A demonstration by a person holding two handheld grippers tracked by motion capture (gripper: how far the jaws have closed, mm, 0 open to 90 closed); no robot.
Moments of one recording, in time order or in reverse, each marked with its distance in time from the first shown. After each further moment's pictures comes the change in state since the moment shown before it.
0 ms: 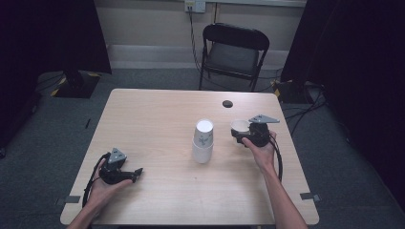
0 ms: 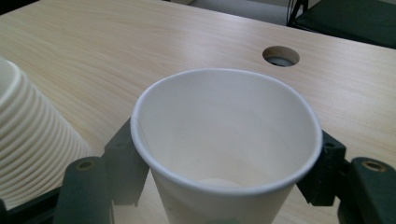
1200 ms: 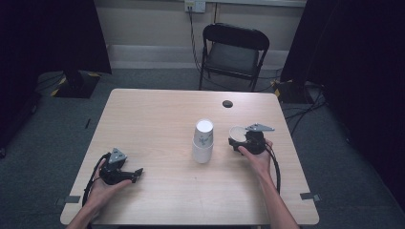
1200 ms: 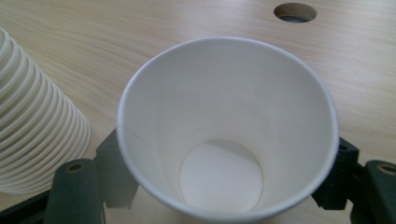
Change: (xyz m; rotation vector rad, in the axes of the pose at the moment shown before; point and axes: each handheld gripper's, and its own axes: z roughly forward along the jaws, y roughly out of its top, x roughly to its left) left arm 0.000 0.000 0.000 0.006 0.002 0.006; right arm 0.008 -0.031 0.014 0.055 -0.001 0.043
